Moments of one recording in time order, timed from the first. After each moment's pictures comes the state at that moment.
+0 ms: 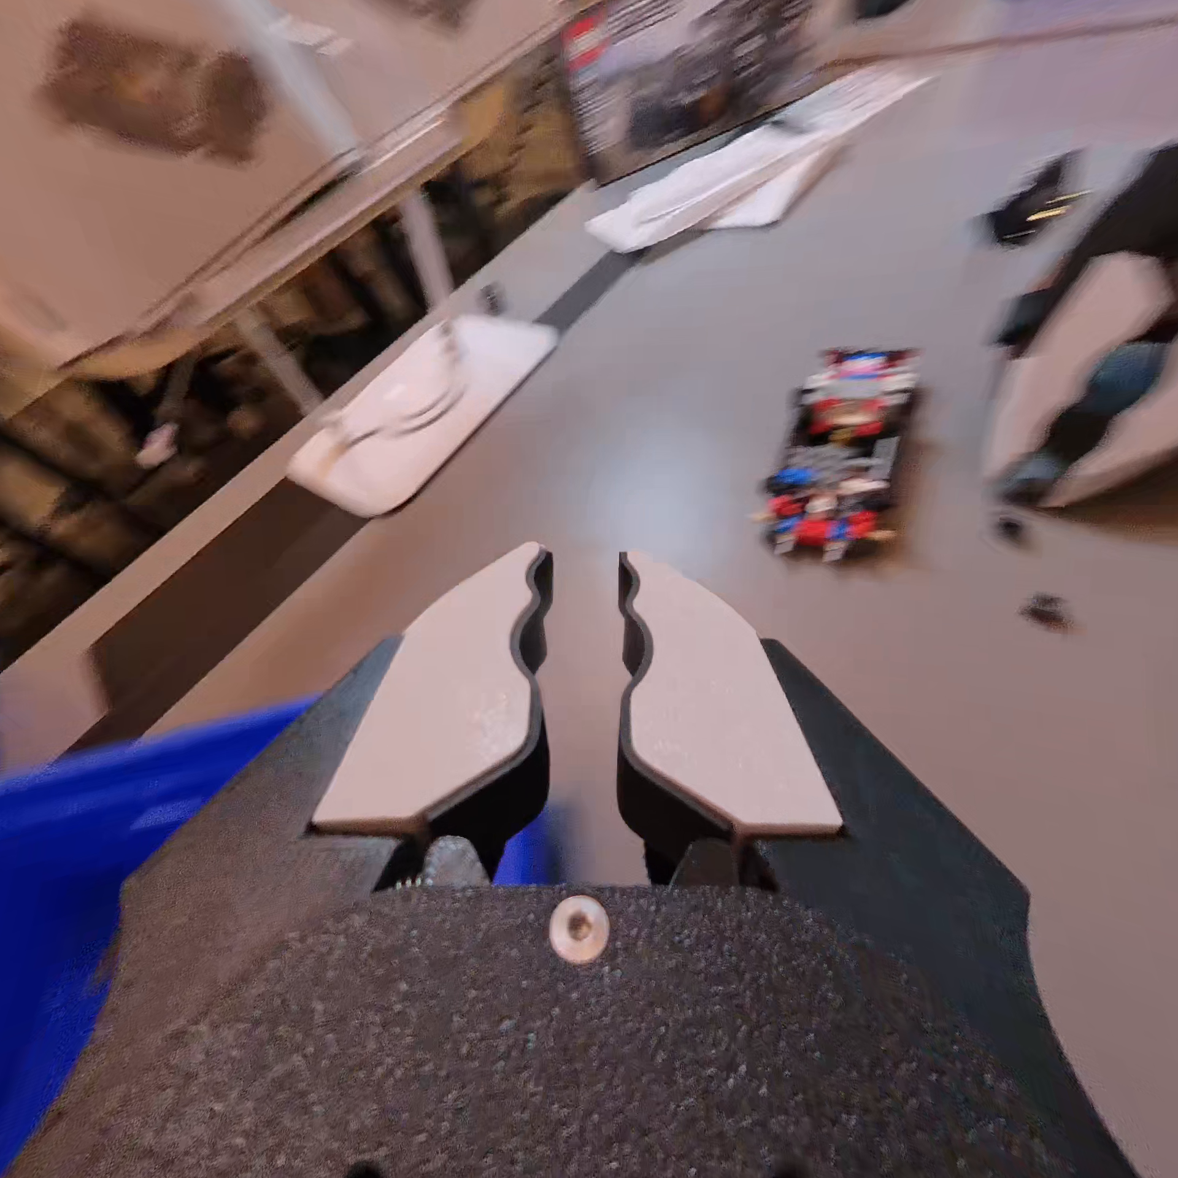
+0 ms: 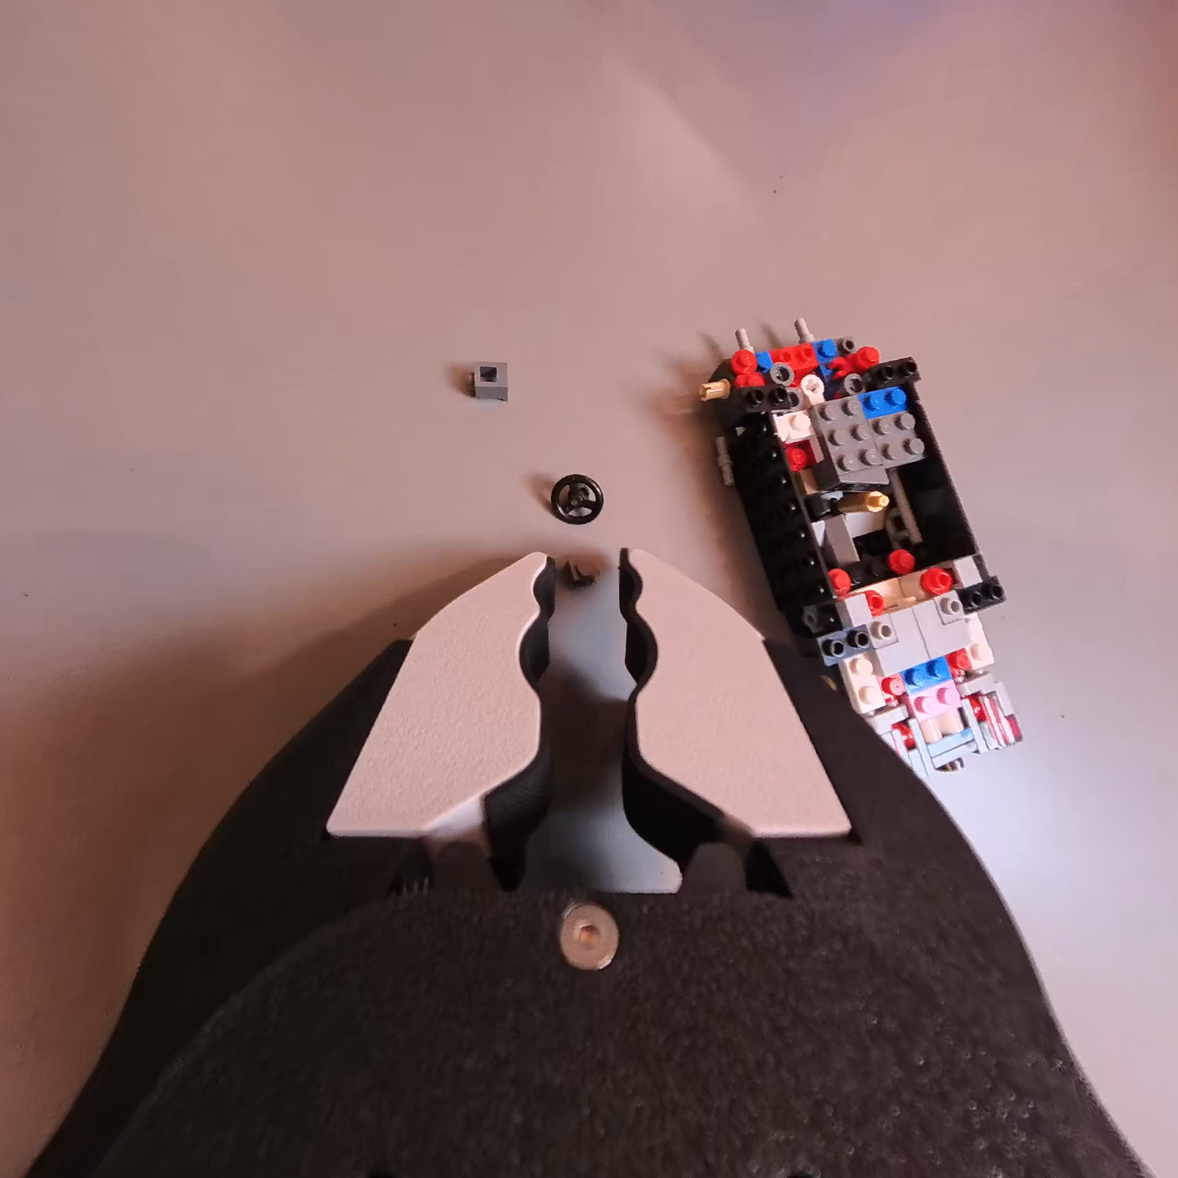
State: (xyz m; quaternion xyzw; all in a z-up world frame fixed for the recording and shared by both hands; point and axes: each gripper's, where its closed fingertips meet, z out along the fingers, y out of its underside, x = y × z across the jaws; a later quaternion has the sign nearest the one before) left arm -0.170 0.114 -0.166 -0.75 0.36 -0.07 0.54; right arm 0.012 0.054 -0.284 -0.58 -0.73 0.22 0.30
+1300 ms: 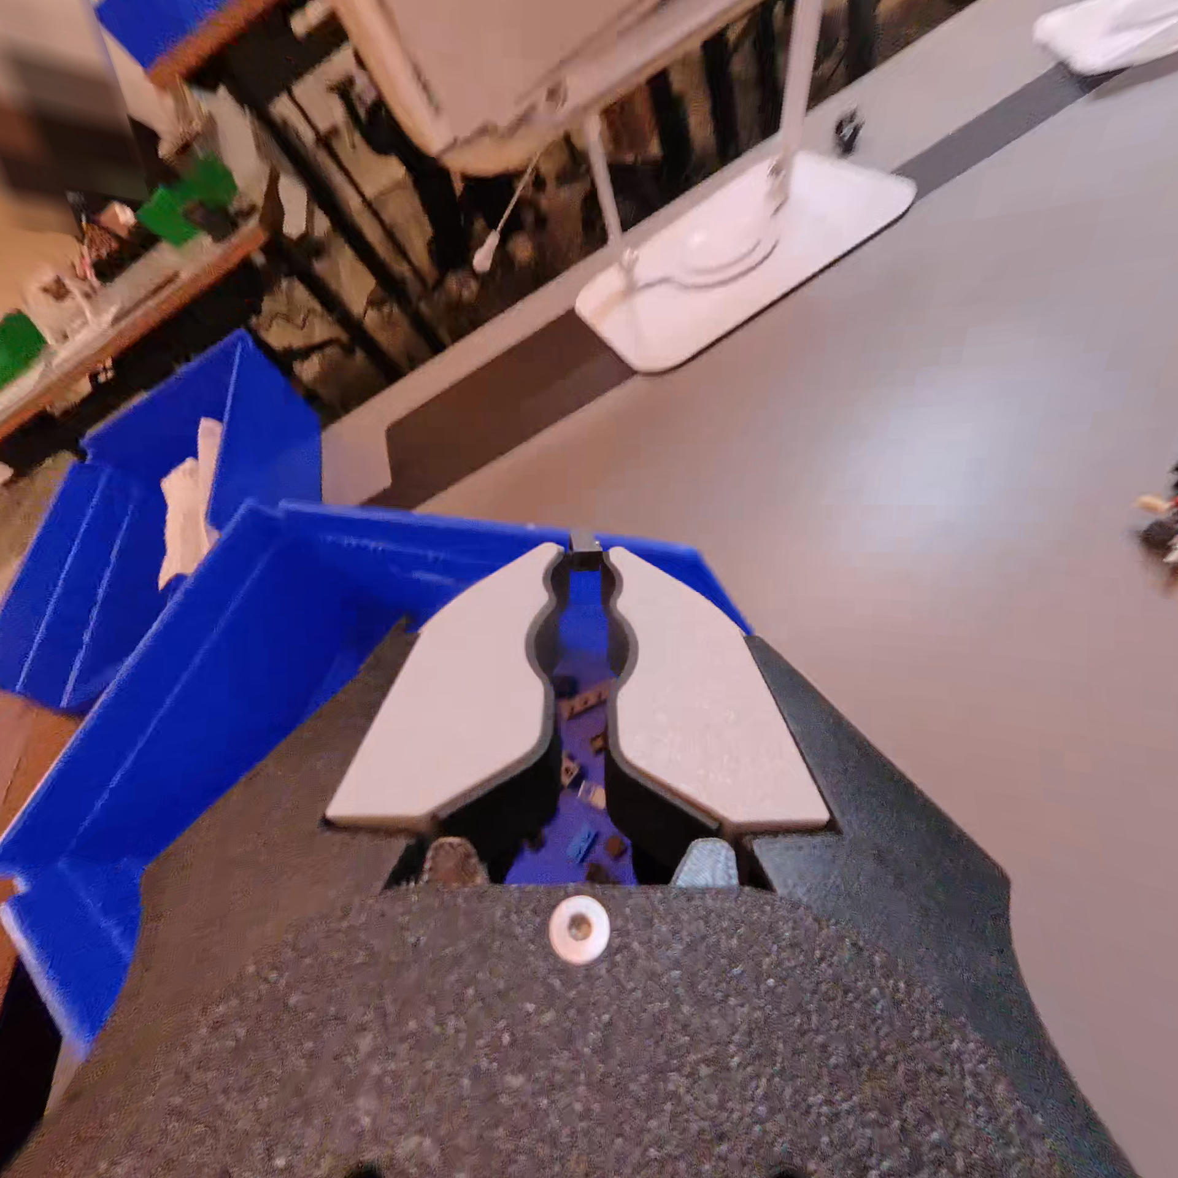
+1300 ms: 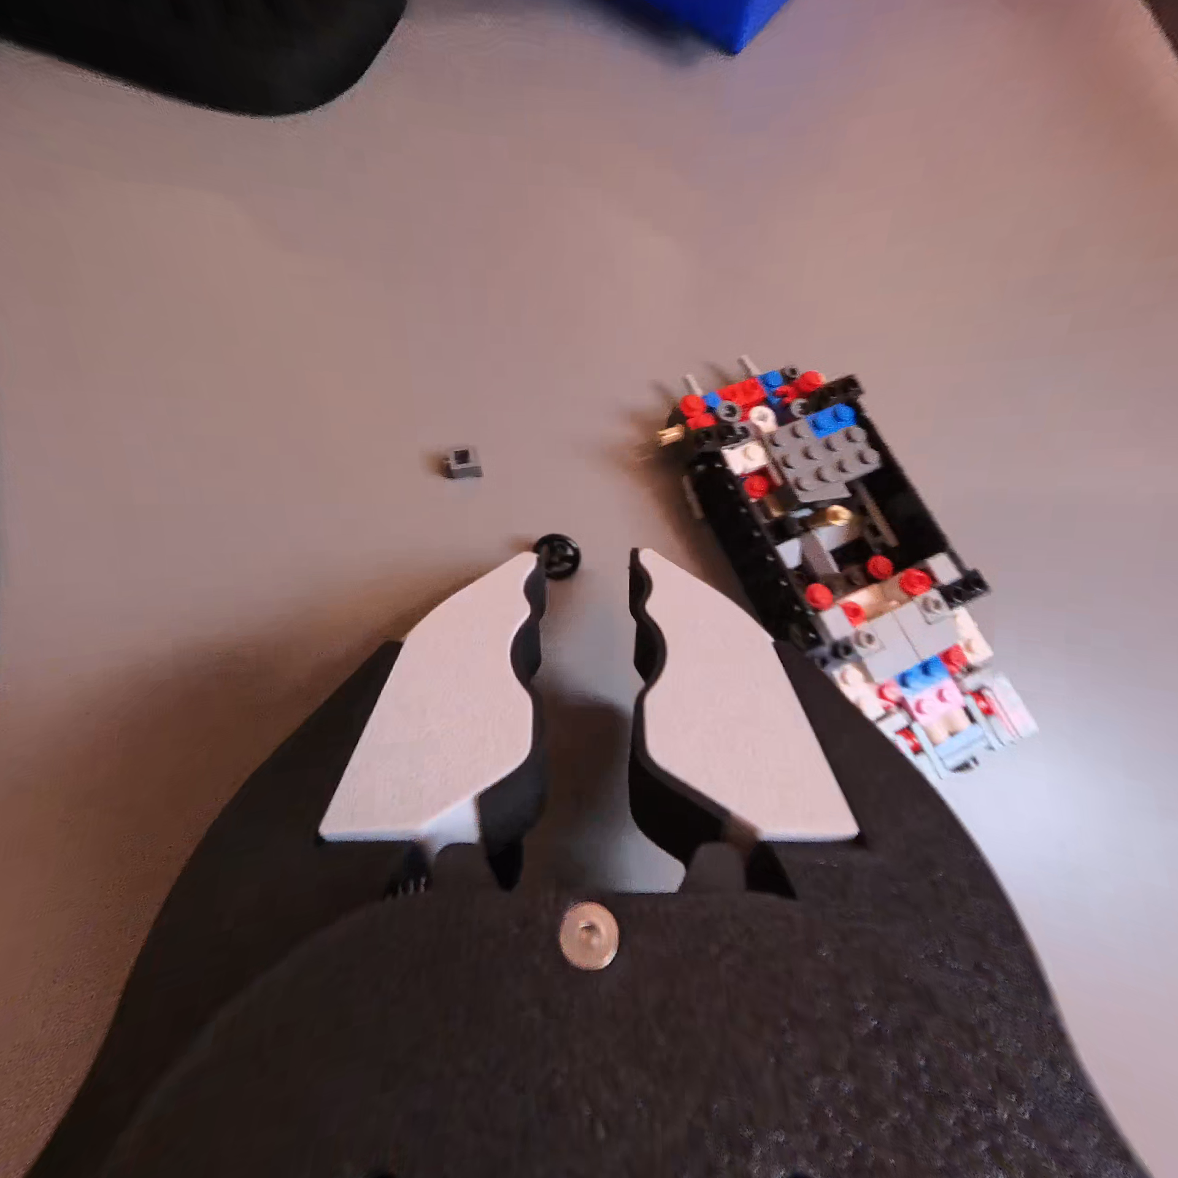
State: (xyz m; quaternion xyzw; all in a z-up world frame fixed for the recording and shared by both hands) left arm -0.264 0.133 -0.163 -0.82 0.18 0.12 0.53; right arm -0.002 0.056 -0.271 -0.63 -0.67 0.26 0.31
